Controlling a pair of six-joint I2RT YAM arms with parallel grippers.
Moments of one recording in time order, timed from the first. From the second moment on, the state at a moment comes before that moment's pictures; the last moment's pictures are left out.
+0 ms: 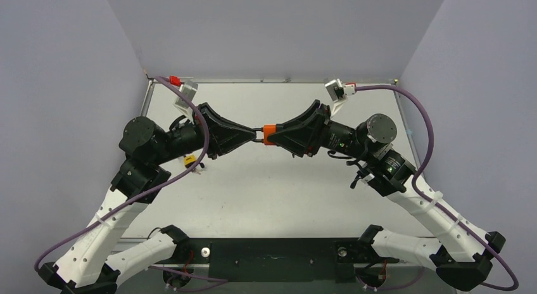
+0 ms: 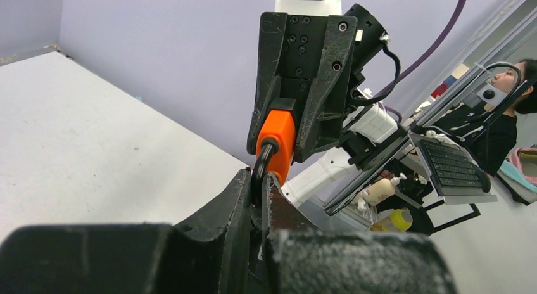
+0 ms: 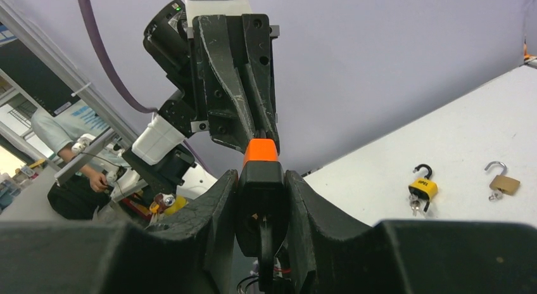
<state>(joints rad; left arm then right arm) -0.63 0.91 1.21 -0.06 0.63 -0.72 0.81 1.03 1.22 0.05 -0.52 0.66</state>
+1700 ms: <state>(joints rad) -0.73 1.04 1.40 -0.38 0.36 -0.62 0.85 1.07 1.25 -0.01 -0.33 0.55</state>
